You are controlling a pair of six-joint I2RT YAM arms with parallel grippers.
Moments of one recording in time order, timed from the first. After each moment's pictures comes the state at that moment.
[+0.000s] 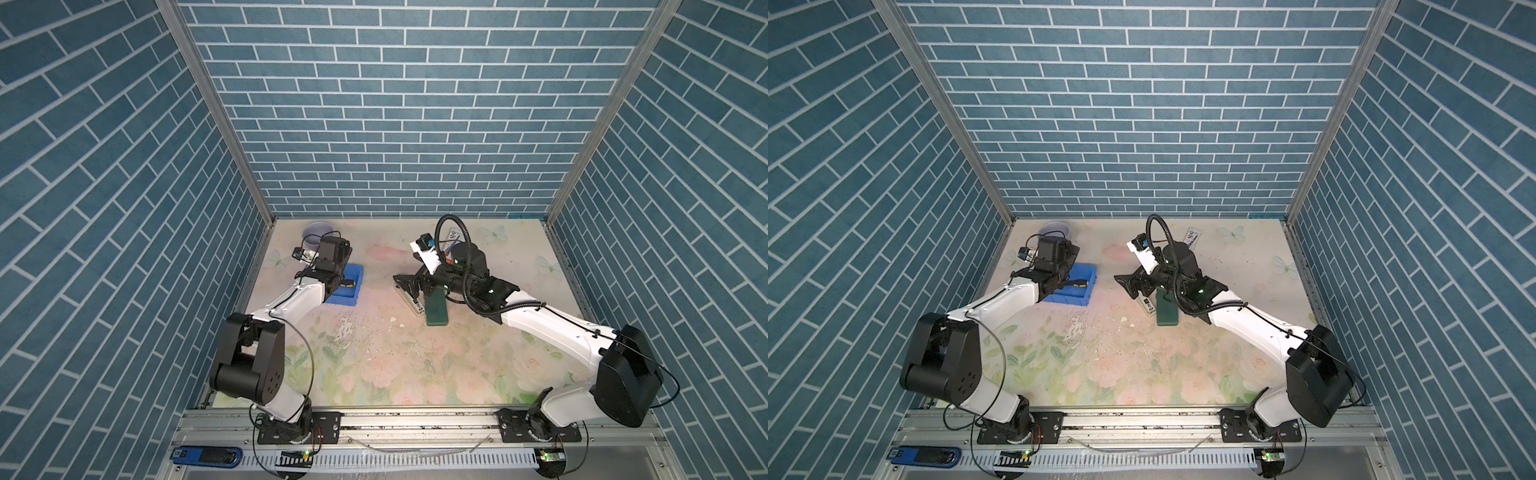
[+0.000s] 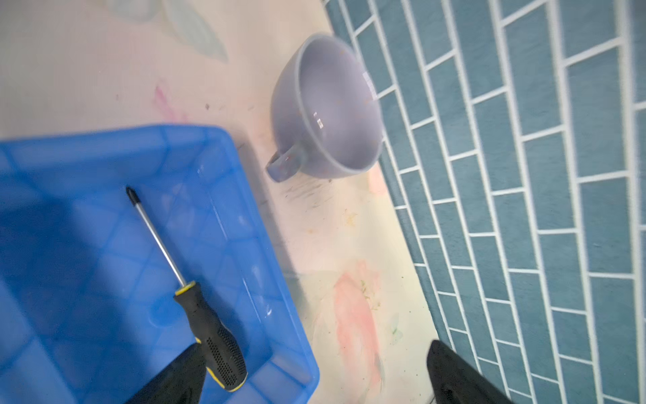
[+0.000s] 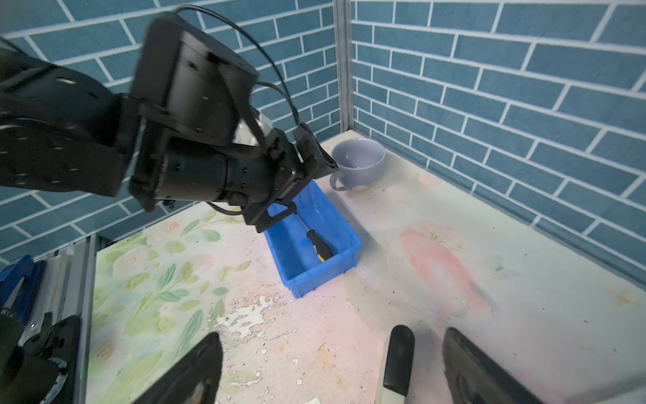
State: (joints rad) left arm -0.25 1.51 0.99 -0.13 -0.34 -1.24; right arm 0.78 1.44 1.06 0.09 -0.27 -0.01
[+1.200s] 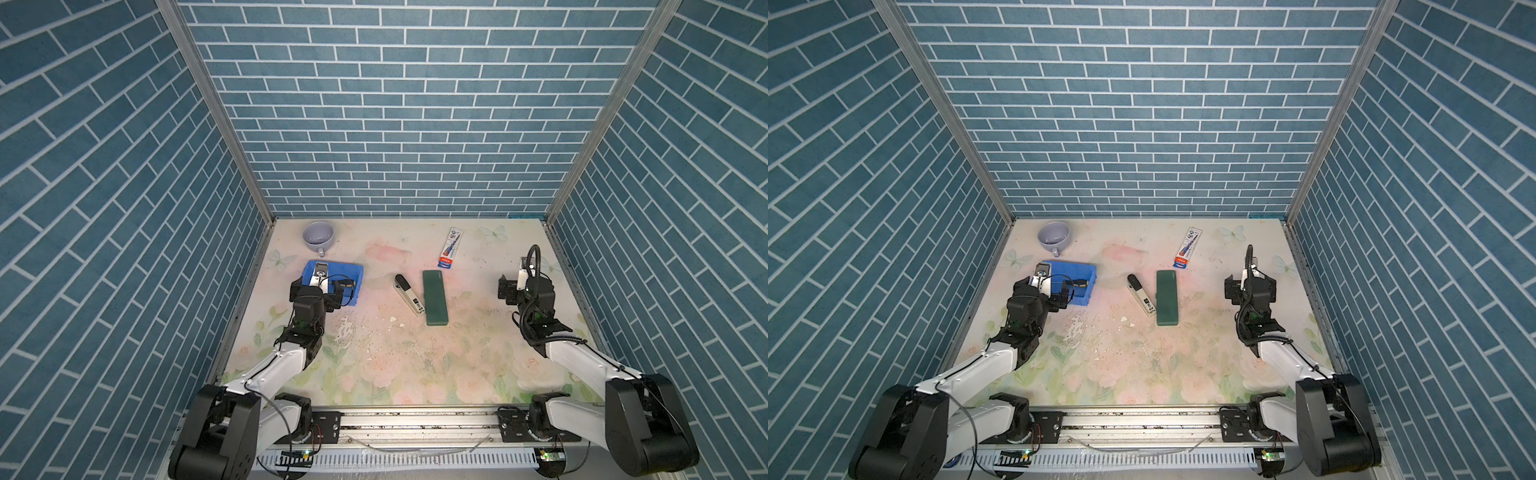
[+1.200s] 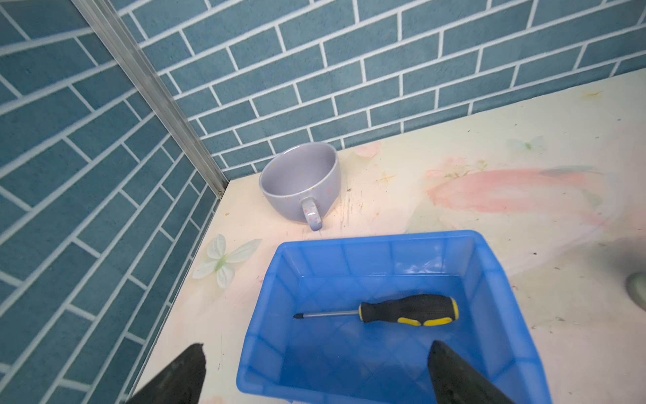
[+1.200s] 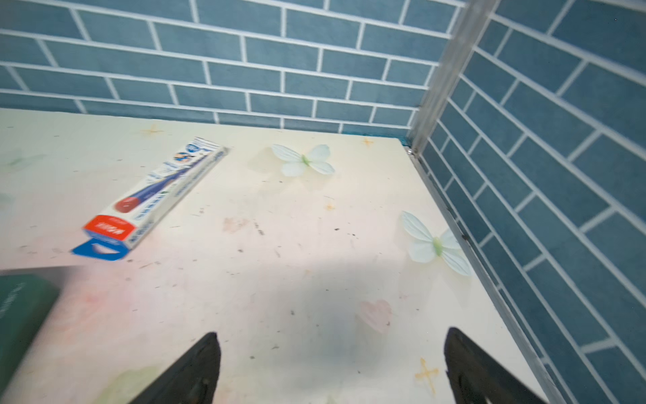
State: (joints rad) left arm -0.21 1.15 0.35 0.48 -0.34 0.18; right arm 0.16 1.21 0.42 0.41 0.28 -0.05
